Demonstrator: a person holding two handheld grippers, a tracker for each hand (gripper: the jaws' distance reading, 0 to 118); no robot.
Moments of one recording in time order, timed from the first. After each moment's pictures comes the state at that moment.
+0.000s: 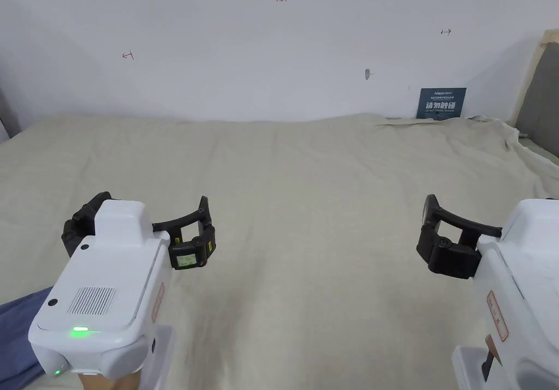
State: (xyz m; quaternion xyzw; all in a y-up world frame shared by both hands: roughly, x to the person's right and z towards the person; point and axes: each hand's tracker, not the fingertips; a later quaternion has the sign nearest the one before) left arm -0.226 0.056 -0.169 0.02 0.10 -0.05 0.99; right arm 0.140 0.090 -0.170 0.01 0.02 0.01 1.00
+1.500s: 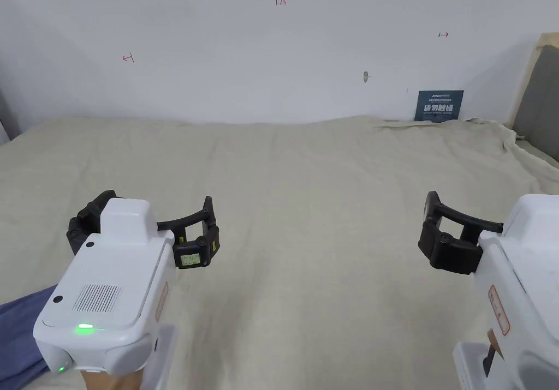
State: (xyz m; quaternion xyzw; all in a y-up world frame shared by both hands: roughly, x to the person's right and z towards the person) left arm -0.221 0.058 -0.165 0.03 0.09 -0.06 0.99; right arm 0.140 0.095 -0.164 0.01 0.02 0.01 1.00
